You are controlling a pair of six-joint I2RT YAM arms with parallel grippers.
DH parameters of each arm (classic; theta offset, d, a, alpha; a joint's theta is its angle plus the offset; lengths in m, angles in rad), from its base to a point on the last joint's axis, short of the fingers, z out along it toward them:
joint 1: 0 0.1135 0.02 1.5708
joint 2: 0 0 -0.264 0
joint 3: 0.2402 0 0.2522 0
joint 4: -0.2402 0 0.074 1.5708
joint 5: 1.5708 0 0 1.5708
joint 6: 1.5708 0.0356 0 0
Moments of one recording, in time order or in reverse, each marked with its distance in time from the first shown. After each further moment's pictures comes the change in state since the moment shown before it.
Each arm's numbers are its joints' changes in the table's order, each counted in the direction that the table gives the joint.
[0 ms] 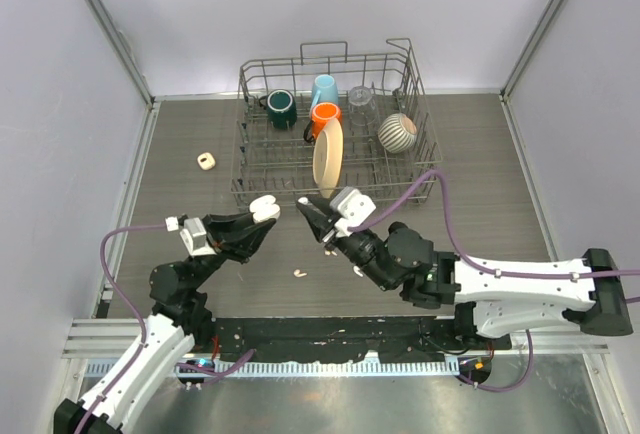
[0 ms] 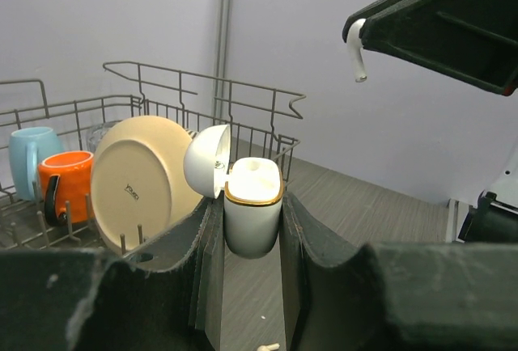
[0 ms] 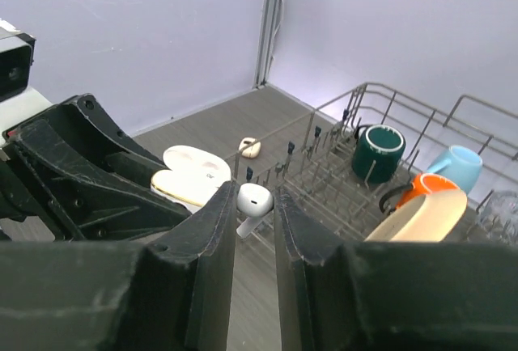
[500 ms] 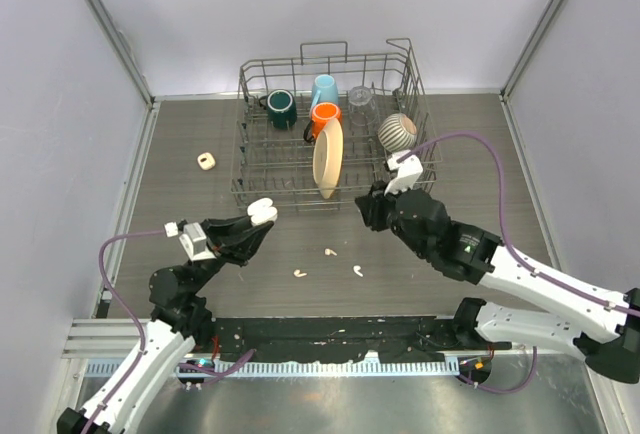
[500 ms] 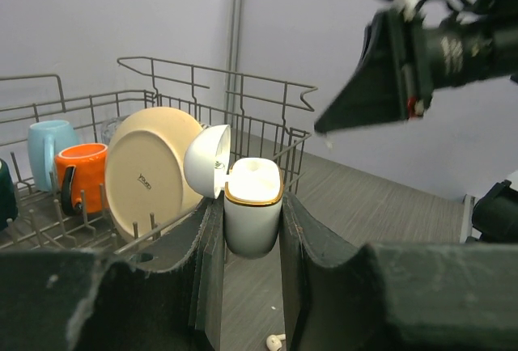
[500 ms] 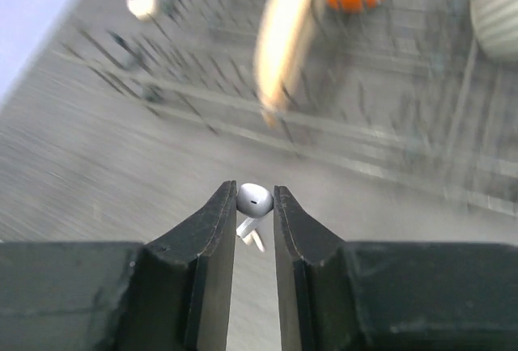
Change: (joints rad) left arm 0.000 0.106 -0.022 -0.095 -0.022 0.041; right arm -0.410 0.155 -0.058 -0.756 -0.138 0.707
